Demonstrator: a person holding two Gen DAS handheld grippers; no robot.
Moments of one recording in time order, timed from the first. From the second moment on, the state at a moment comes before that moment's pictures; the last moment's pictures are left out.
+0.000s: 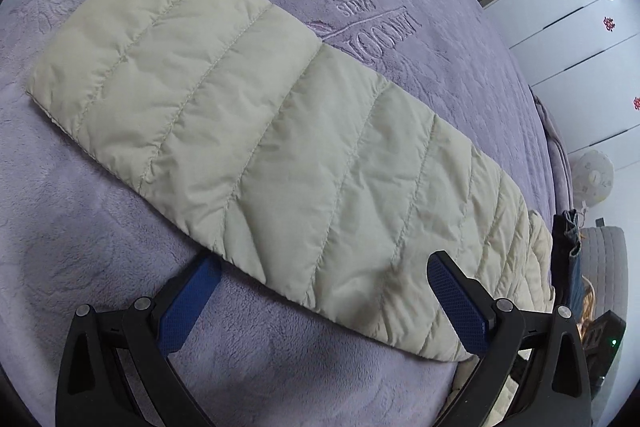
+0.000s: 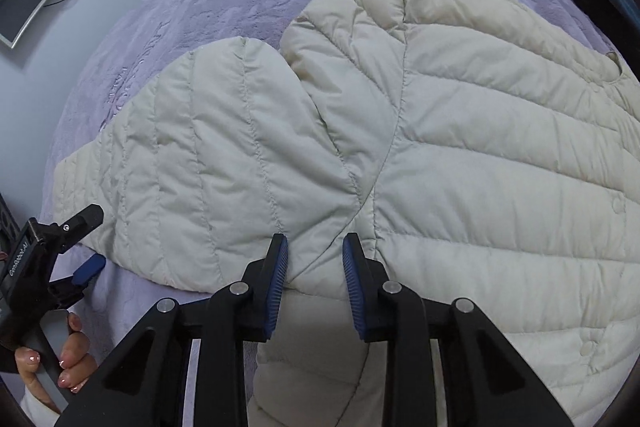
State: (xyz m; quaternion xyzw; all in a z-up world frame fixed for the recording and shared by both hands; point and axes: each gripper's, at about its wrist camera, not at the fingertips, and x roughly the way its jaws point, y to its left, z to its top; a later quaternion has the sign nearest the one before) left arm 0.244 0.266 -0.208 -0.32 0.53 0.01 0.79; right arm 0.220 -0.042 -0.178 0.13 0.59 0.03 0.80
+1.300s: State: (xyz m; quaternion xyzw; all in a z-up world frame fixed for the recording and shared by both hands) left arm 0.215 -0.101 -0.092 0.07 0.49 -0.34 0.80; right arm 0.169 -0.260 -0.154 0.28 0.54 -0.08 0.79
